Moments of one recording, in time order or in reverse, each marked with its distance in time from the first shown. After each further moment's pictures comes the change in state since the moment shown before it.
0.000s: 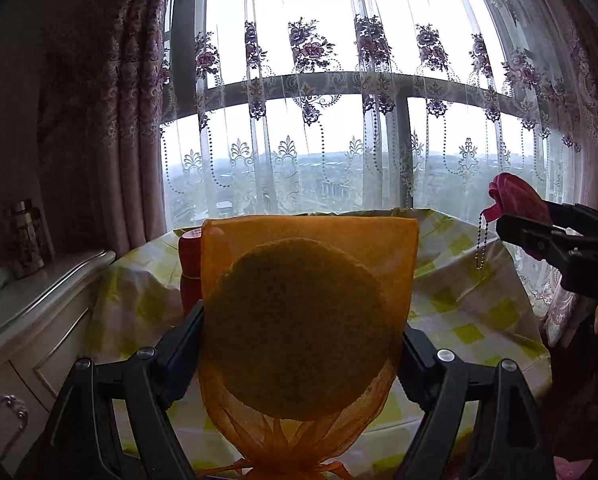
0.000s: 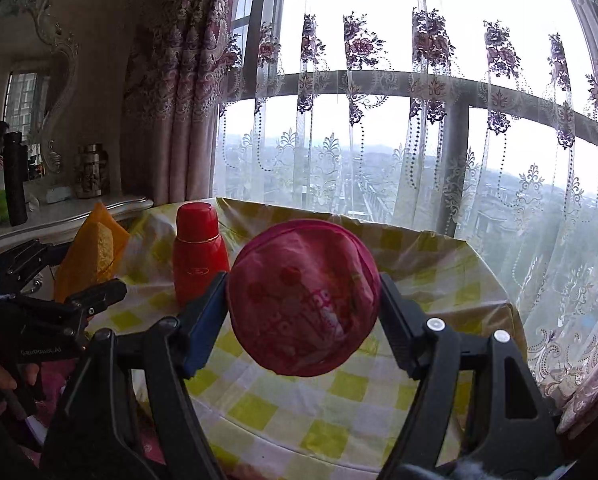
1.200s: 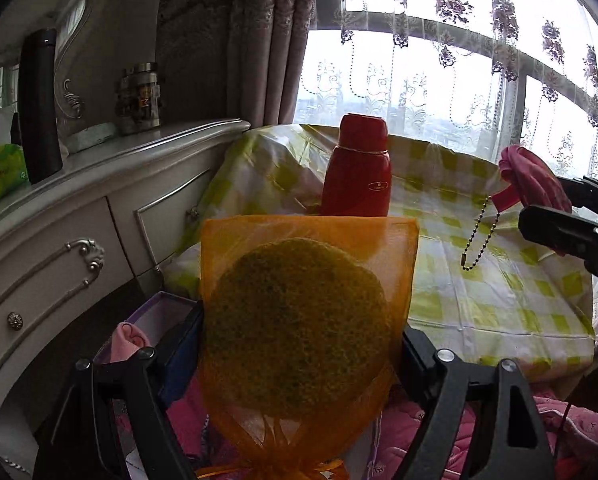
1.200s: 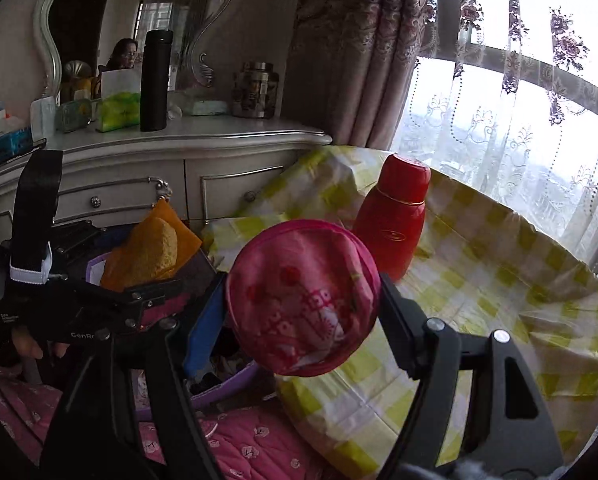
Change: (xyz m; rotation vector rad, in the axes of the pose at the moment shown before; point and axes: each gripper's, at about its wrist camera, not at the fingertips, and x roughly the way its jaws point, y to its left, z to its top) left arm -0.055 0.128 -0.112 -0.263 0.254 0.275; right arm 0.041 0.174 -0.028 -0.276 0.179 0.496
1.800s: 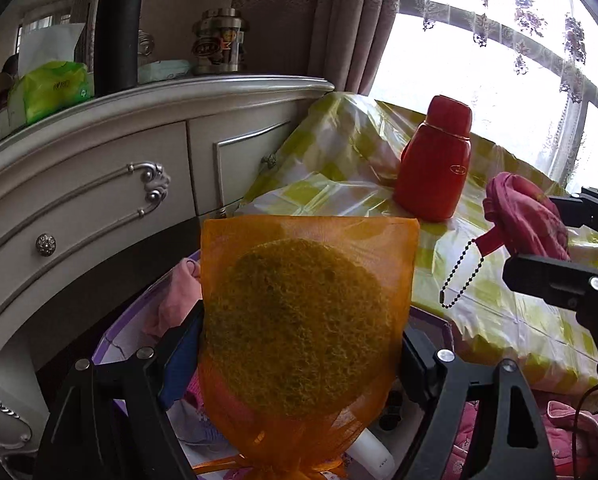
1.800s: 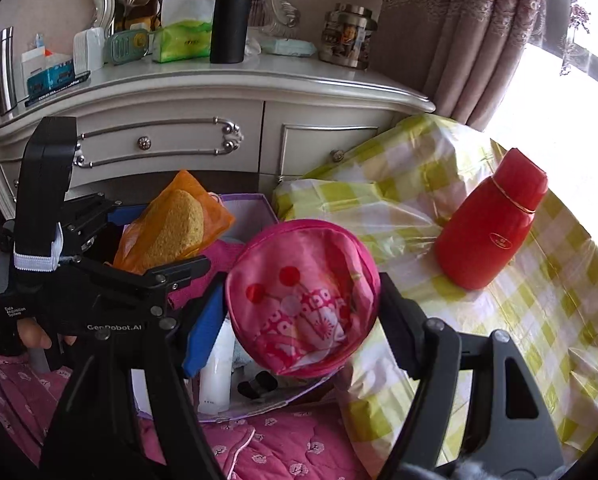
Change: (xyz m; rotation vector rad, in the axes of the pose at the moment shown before) left arm 0.015 0.072 -0.037 -0.178 0.099 0.121; right arm 0.084 0.079 0.012 -0.167 0.191 0.200
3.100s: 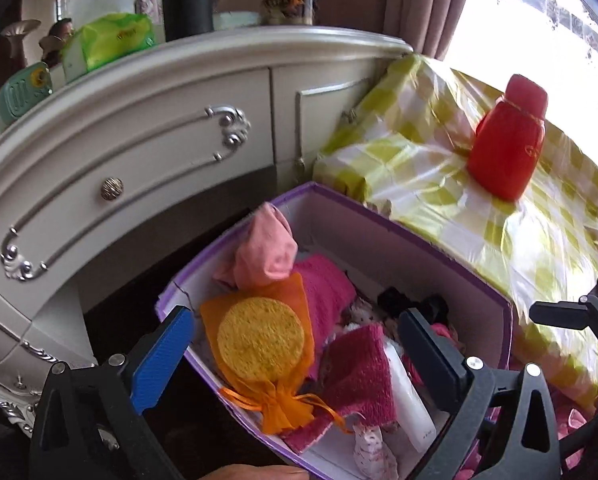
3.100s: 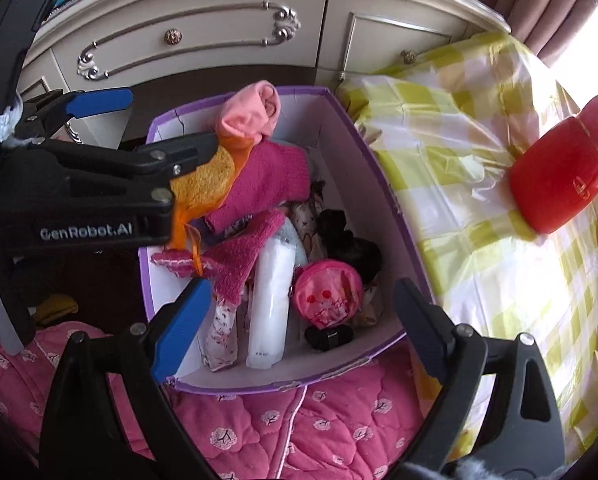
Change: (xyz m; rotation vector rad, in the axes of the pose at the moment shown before) left arm 0.002 0.017 -0.009 -0.089 0.195 0.216; right arm 0.072 0.052 -0.033 -0.030 0.354 0.105
